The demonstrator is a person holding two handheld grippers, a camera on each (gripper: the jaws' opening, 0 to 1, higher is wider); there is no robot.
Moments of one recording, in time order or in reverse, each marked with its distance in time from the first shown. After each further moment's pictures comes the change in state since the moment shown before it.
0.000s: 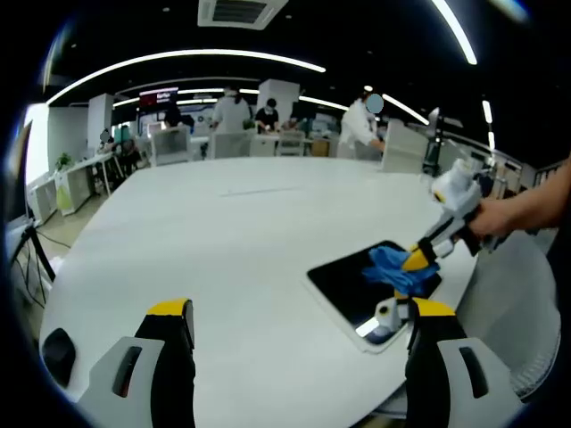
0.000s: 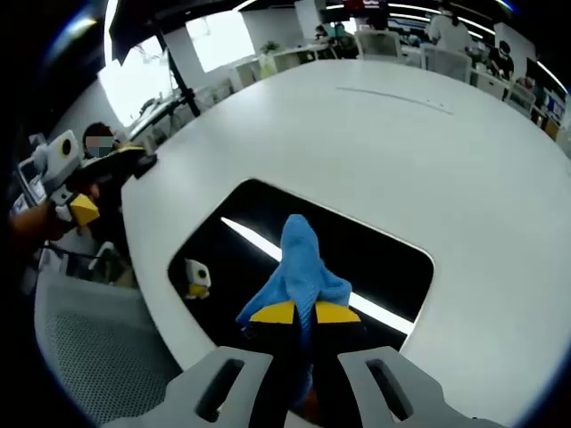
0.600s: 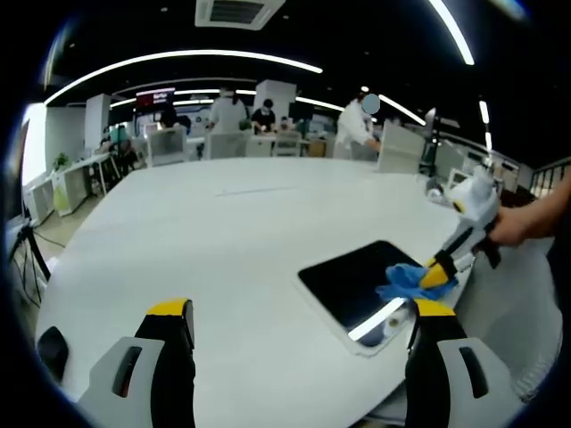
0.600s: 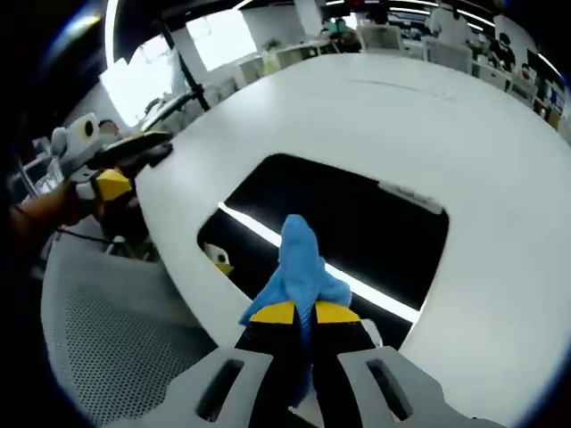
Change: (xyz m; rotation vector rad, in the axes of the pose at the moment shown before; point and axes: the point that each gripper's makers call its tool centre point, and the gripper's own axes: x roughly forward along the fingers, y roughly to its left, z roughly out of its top) left arm 0.005 -0.010 -0.002 0.004 -0.005 -0.014; right arm -0.020 0.032 -0.039 0.011 0.023 0.045
